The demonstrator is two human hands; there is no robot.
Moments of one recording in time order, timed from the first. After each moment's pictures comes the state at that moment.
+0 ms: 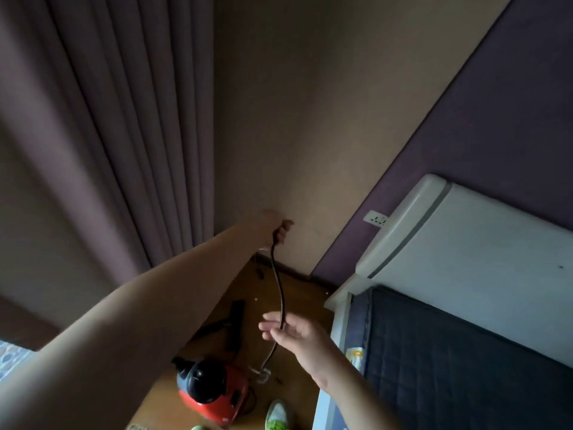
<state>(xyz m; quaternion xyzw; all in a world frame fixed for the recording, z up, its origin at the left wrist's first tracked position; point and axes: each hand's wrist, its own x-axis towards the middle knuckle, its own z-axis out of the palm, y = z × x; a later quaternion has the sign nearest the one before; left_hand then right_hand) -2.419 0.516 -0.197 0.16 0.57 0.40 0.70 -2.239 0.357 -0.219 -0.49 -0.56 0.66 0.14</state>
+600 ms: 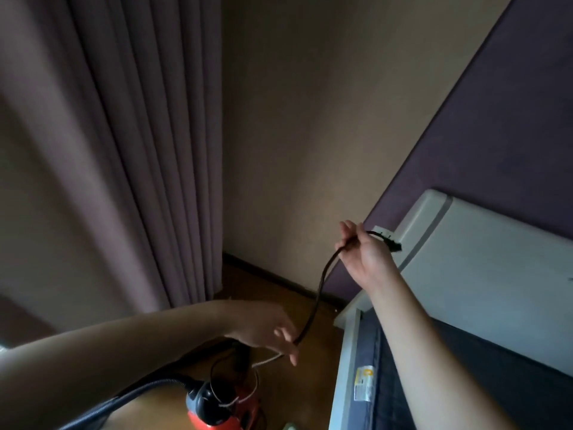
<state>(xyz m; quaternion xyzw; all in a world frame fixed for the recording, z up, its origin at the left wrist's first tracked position) -2.419 0.373 -0.167 0.75 0.41 -0.02 0.51 -2.235 0.504 -0.130 -0.41 -0.14 0.75 0.50</state>
